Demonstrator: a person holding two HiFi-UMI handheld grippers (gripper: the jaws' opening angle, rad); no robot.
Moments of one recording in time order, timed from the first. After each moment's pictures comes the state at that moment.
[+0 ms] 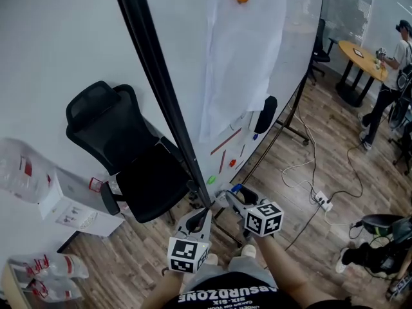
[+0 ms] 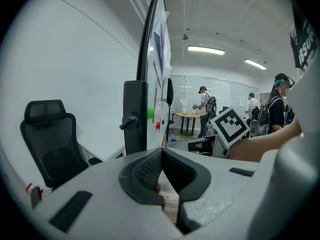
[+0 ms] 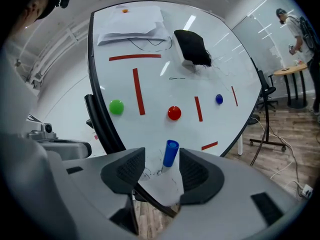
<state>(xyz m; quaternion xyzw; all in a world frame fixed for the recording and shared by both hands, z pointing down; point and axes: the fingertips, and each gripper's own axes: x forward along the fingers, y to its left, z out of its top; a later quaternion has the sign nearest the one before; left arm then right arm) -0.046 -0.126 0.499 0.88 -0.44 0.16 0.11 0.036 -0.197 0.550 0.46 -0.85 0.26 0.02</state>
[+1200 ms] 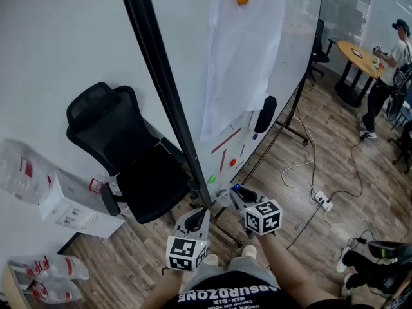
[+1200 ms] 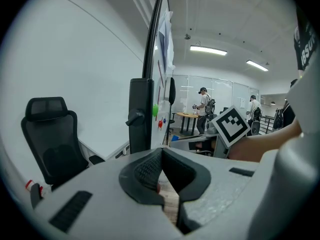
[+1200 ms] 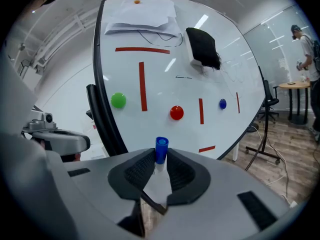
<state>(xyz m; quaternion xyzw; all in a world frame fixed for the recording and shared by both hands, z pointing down) -0.054 -0.127 0.502 0.87 -0.44 0.16 0.12 0.036 -0.197 0.551 0.46 -0.86 0.22 0.08</state>
